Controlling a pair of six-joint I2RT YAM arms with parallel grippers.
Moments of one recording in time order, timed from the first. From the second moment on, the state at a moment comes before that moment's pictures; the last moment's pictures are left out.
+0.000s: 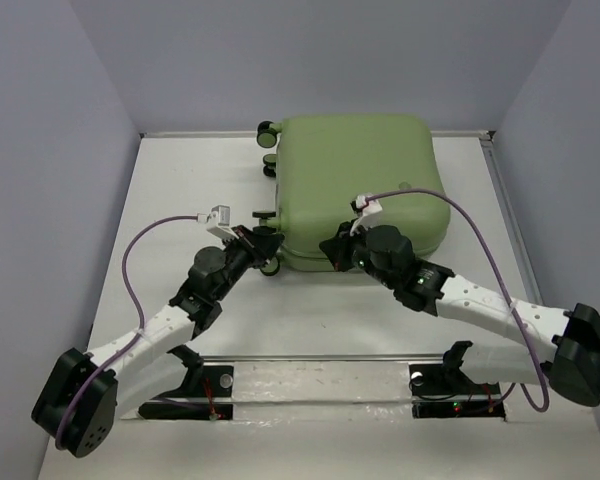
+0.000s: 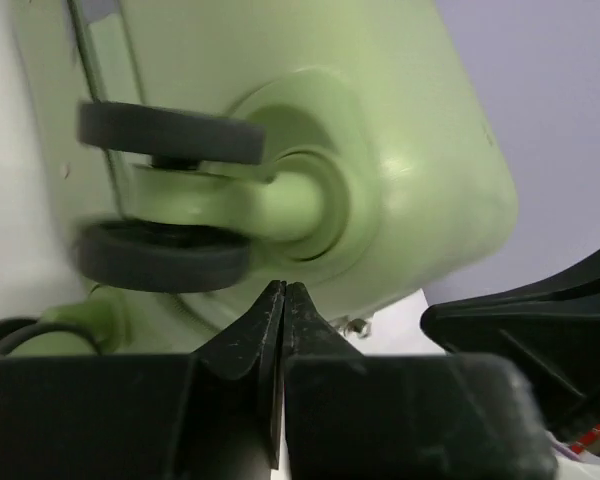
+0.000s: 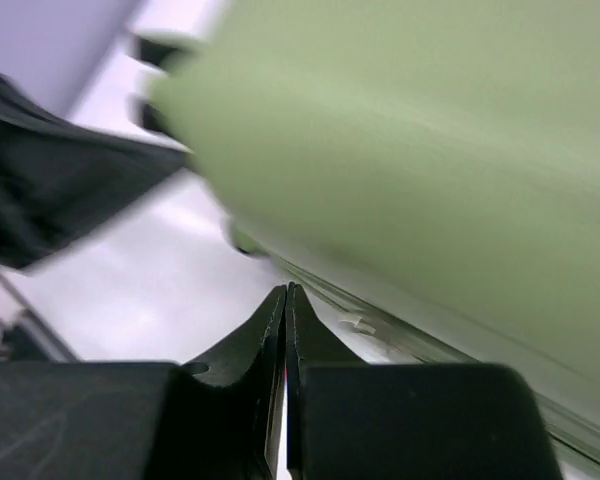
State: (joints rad) left arm -0.57 0.93 0.32 0.58 -0.02 -0.87; right arm 0.92 1.16 0.76 0.08 0.19 0.48
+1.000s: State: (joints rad) left arm -0.56 0.95 0.69 0.02 0.02 -0.57; right arm 0.91 0.85 0.54 -0.13 0.26 0.52
